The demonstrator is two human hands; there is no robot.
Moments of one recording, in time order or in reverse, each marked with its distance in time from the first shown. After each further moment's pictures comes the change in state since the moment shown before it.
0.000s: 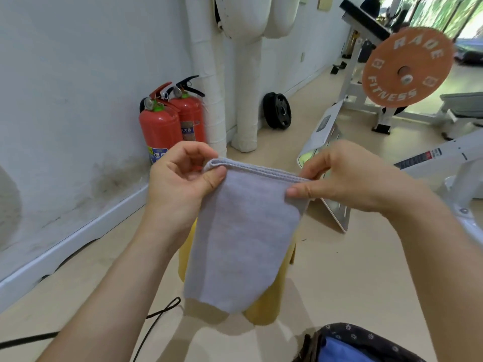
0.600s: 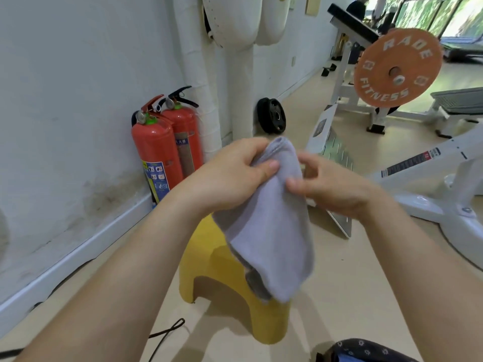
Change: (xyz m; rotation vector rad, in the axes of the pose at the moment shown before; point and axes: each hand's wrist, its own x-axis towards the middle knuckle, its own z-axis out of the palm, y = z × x) left_hand 0.061 0.029 0.045 0.640 -0.580 0.024; right_hand 0.055 0.042 0.031 0.928 -0.172 -0.075
